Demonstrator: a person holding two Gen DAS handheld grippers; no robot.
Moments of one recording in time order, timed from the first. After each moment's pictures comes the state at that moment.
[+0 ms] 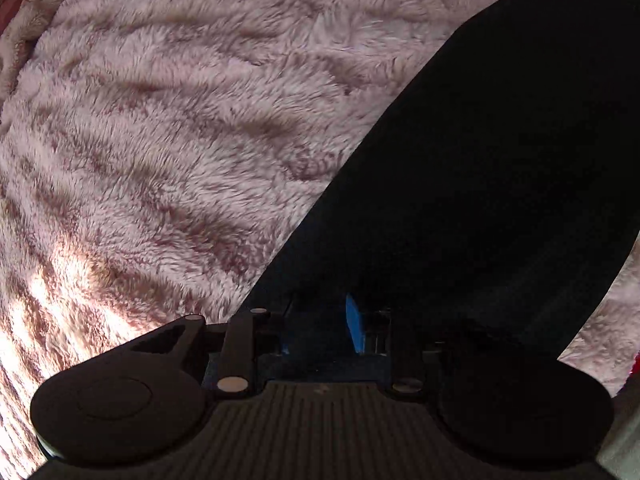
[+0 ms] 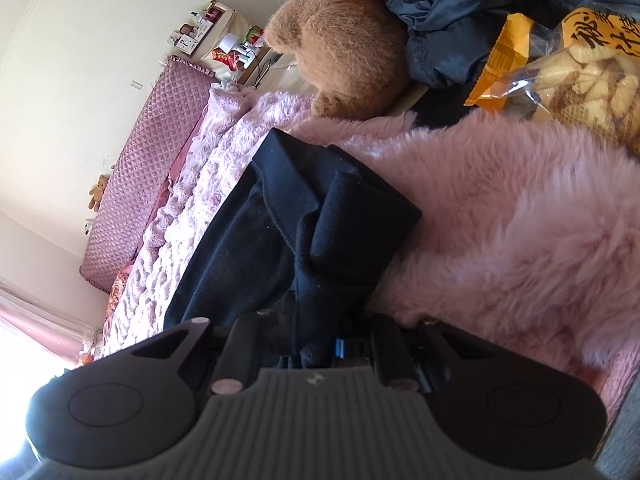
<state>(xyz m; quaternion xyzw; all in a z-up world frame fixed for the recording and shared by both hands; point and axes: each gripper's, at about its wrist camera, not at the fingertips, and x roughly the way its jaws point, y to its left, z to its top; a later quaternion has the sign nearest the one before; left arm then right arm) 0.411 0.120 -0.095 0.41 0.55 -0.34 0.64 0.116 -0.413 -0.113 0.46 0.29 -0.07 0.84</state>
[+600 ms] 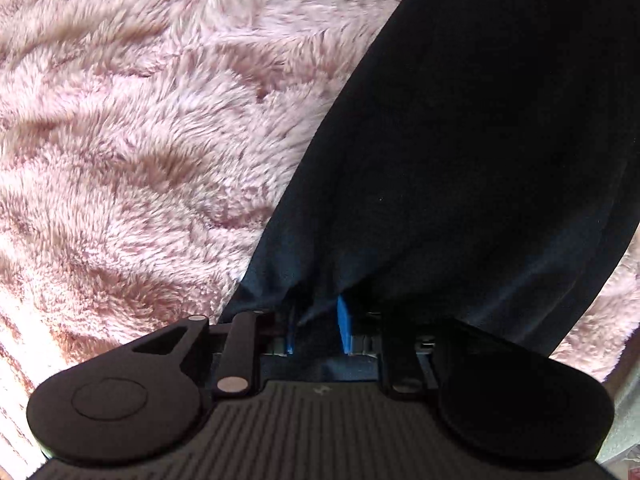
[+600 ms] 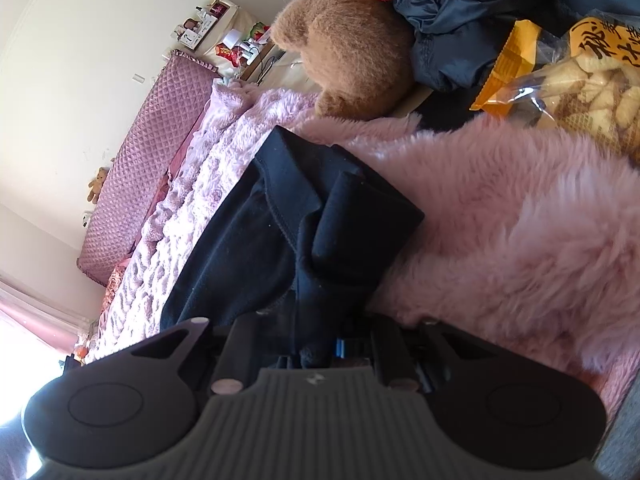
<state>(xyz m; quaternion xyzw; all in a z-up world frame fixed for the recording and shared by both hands) 0.414 0.076 -0.131 0.44 0.62 -0.37 0.54 0.115 -0.414 -0.113 0.46 0.29 -0.06 0.84</state>
